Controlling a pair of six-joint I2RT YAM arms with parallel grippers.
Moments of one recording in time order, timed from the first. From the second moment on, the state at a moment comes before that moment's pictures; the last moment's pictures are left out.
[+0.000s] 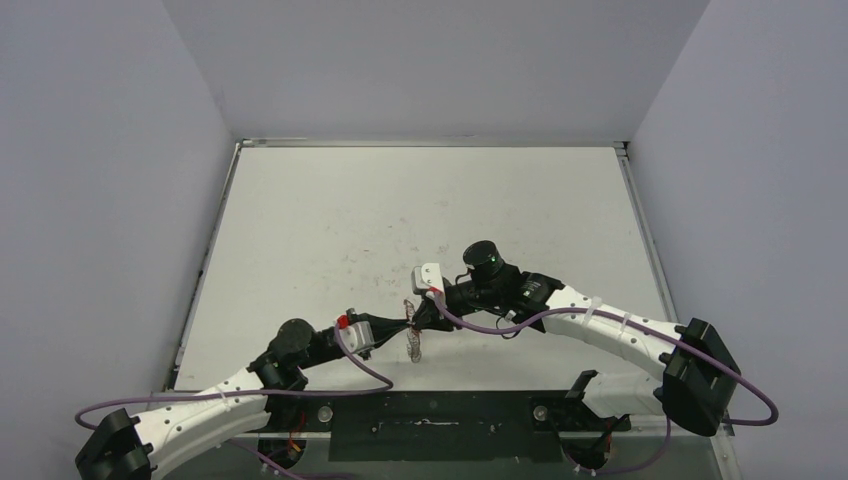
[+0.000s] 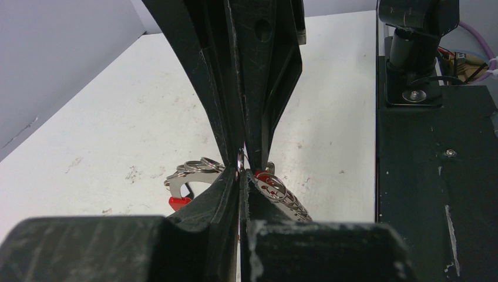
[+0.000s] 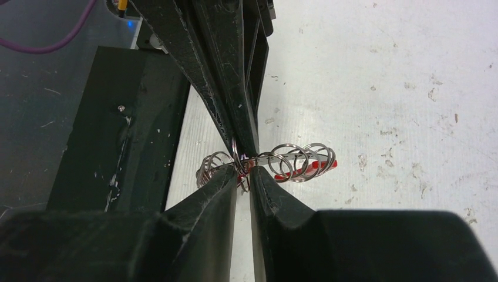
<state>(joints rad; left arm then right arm) -0.90 0.59 0.08 0.60 0.37 0.17 0.89 1.25 0.81 -0.13 -0.74 -0.41</state>
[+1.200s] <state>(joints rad) -0.90 0.56 0.15 0.35 0.29 0.20 0.99 1.46 1.19 -0.69 -0.41 -0.41</state>
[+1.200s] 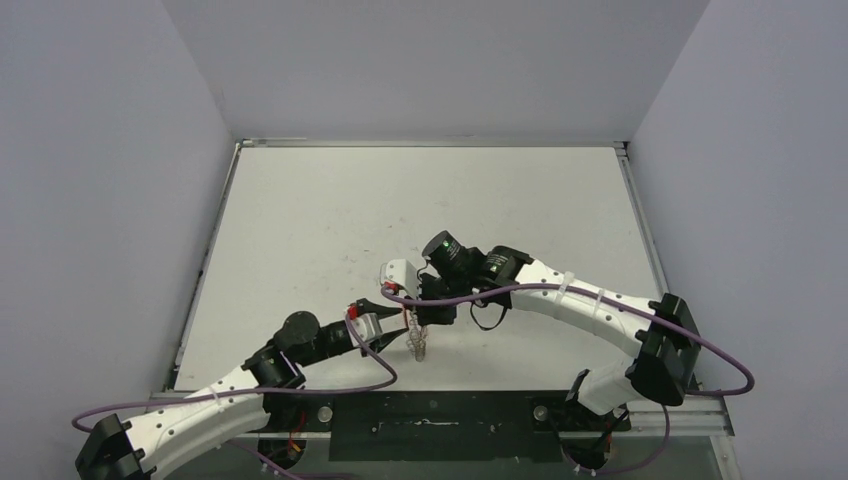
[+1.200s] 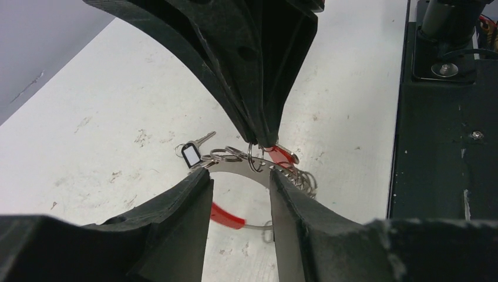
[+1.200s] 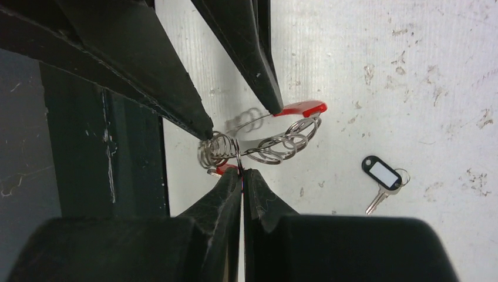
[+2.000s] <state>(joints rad) -0.90 0.76 0.20 0.42 0.38 0.21 1.02 1.47 1.21 -0.72 -0.37 -0.41</state>
